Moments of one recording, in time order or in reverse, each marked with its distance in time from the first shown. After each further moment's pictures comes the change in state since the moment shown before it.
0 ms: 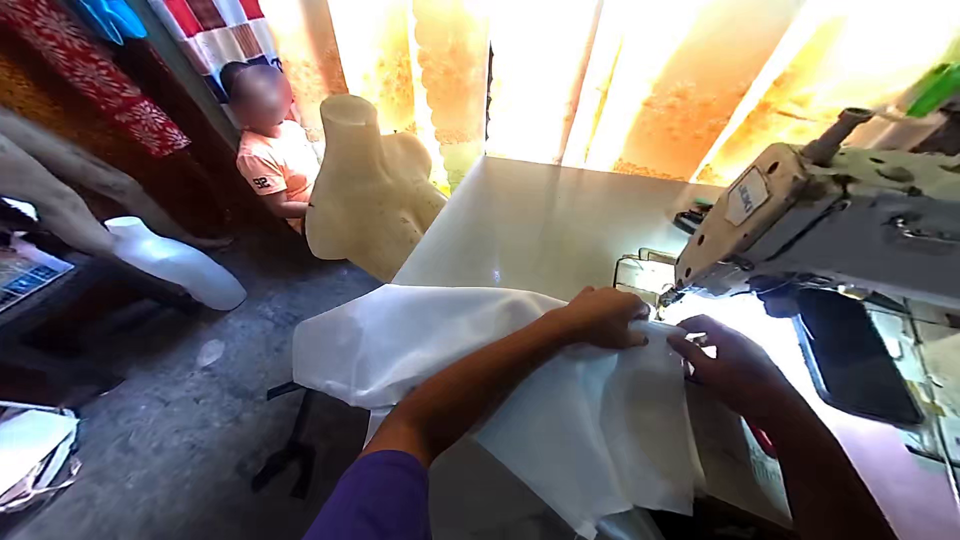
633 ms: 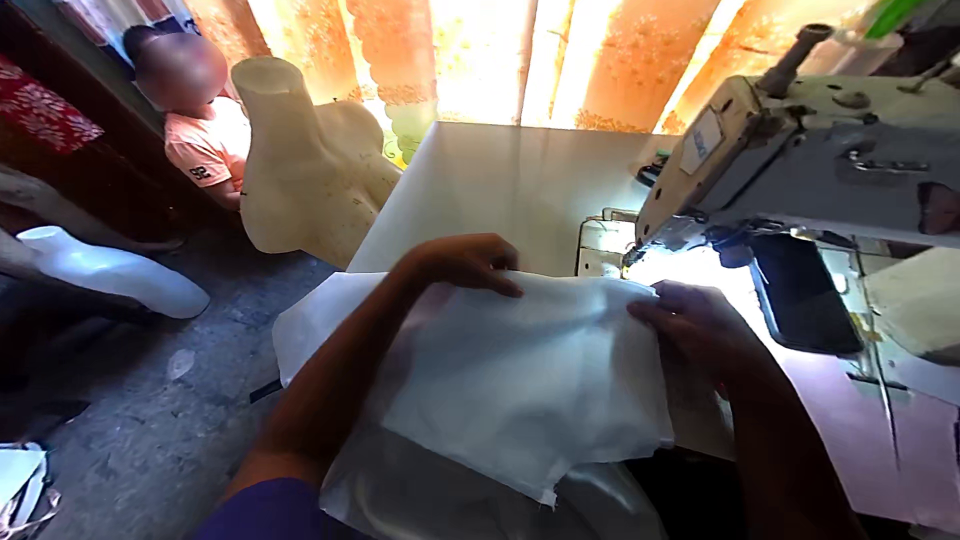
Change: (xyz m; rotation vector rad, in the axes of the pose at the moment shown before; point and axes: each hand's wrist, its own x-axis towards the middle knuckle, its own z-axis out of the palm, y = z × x) left_hand -0.082 -0.045 -0.075 -0.144 -0.170 -0.075; right_hand -0.004 0.010 0.002 0.266 0.008 0.106
